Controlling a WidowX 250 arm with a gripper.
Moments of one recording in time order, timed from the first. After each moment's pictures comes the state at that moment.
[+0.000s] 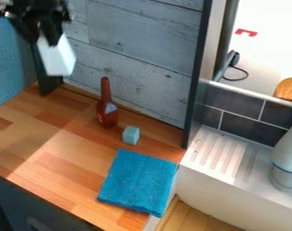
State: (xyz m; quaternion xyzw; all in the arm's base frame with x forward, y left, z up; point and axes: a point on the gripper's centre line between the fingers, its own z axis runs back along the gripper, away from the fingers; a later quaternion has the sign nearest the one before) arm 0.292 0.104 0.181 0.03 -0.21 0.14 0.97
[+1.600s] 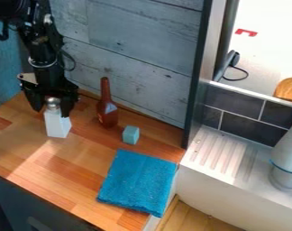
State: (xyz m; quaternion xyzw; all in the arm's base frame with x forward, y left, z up) arm 0.328 0.143 0.036 0.06 -0.08 0.13 0.99
